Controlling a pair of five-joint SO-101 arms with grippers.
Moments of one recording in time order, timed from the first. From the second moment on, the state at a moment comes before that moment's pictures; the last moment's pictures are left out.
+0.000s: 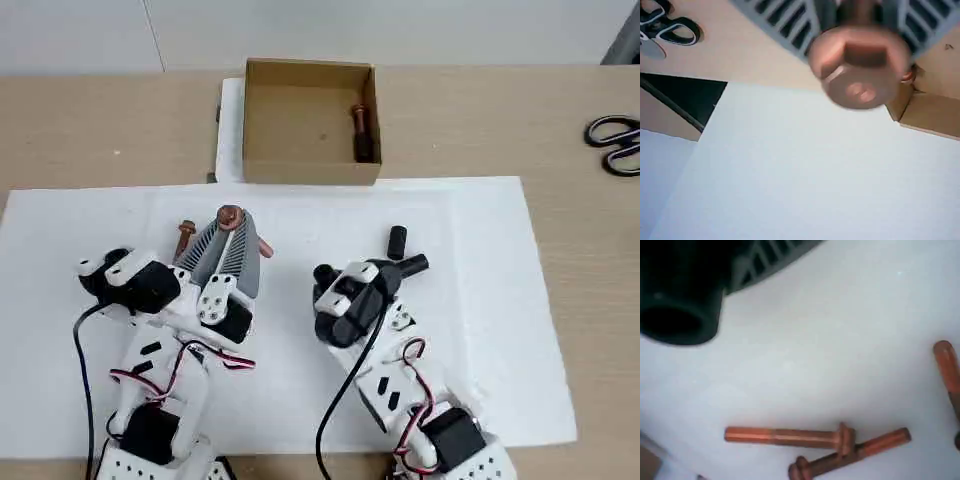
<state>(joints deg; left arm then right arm) 15.8 -100.2 88.2 19.8 26.8 -35.7 -103.1 90.5 40.1 7.4</state>
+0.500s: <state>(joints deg) 19.8 -100.2 88.7 23.5 32.0 -40.4 -103.1 95.1 33.7 8.6</state>
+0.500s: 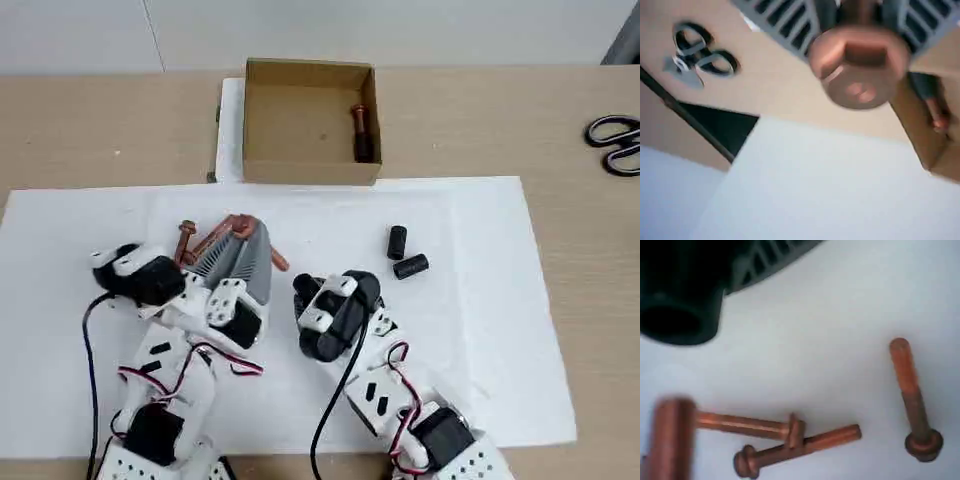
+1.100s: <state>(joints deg) 22.7 -100.5 87.3 28.6 32.0 -40.6 -103.0 95.4 33.6 9.2</state>
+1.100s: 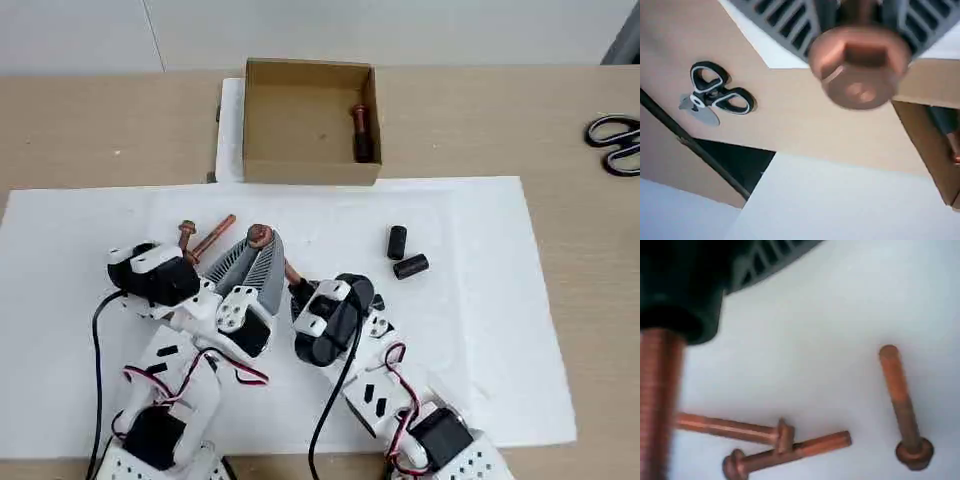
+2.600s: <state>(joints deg) 26.5 -100.6 85.8 34.8 30.6 -41.8 -103.1 95.4 33.3 9.4</state>
